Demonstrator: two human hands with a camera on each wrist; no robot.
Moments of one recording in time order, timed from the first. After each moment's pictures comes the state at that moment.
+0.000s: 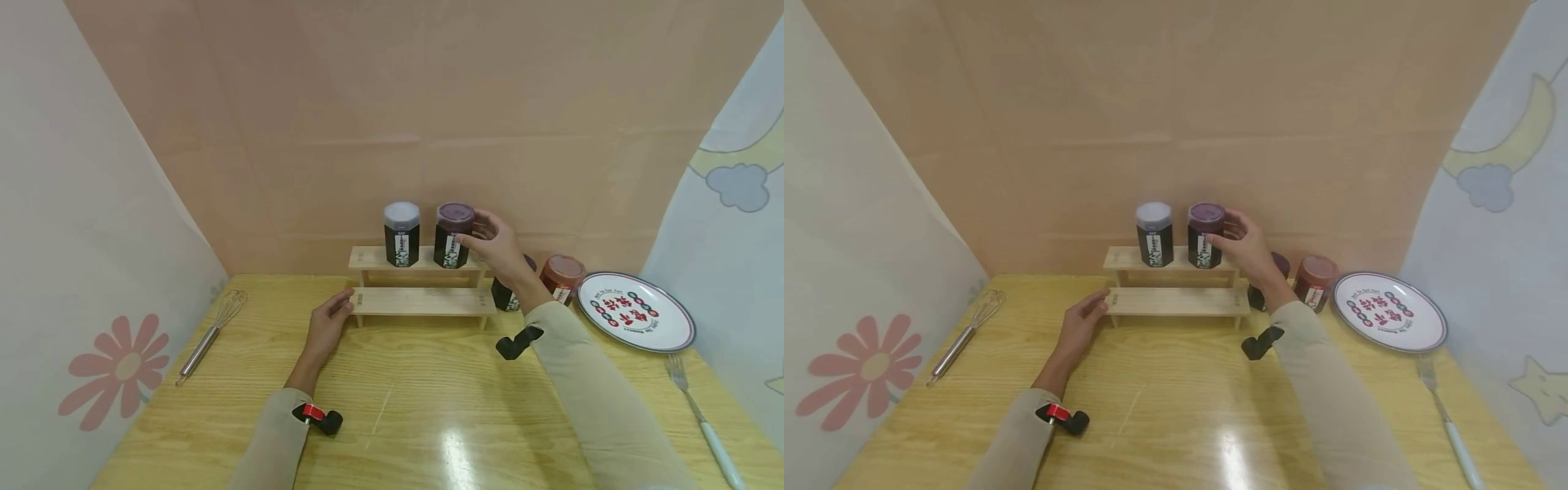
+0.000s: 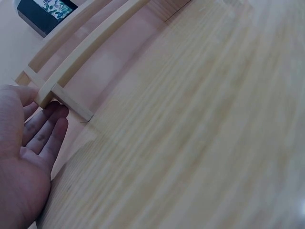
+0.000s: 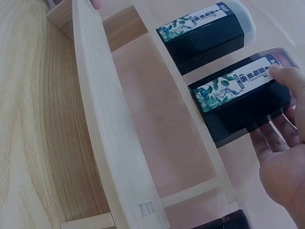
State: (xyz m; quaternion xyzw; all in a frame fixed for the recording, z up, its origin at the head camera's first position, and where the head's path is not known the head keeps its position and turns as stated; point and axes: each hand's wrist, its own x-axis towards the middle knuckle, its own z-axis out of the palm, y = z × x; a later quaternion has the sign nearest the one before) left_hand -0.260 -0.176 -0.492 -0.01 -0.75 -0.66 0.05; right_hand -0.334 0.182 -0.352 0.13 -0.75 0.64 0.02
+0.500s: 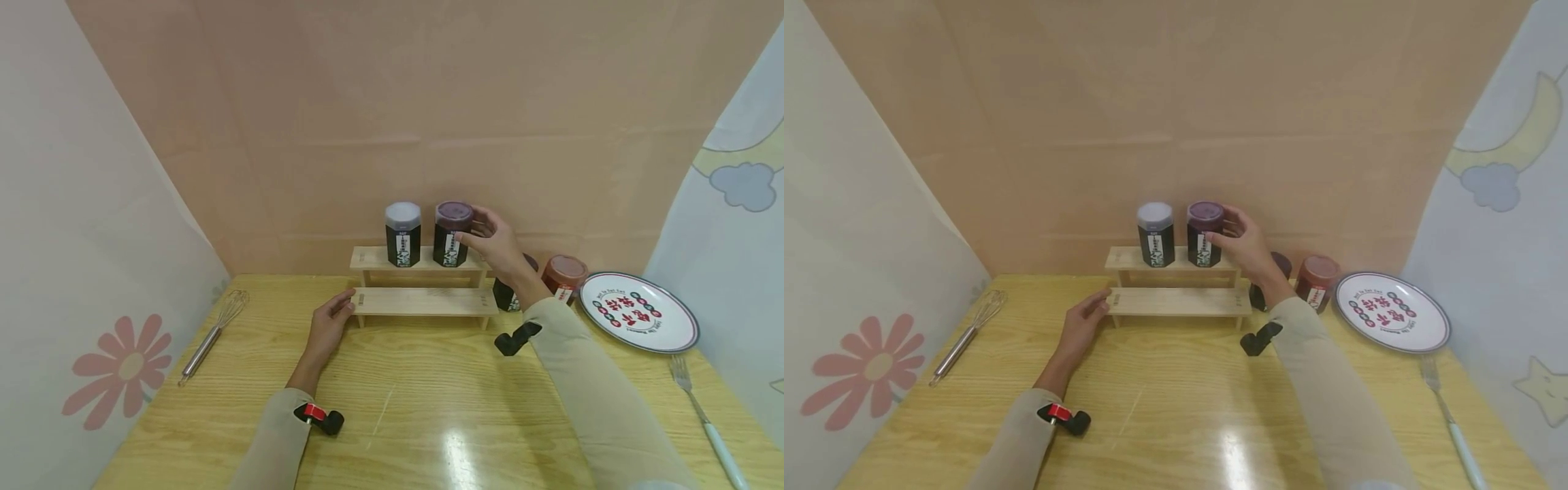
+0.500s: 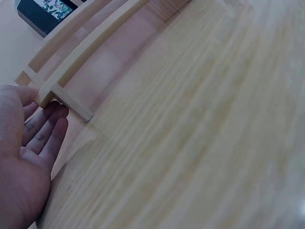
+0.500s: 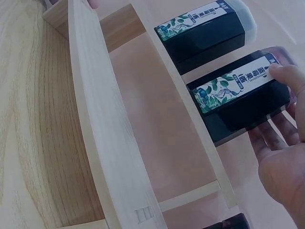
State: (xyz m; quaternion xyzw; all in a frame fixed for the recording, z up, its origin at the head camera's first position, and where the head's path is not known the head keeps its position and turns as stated) left_hand -0.260 -0.175 -0.493 -0.01 -0.75 -0.66 0.06; right_hand -0.341 0.178 -0.349 0.14 -0.75 0.65 0.02
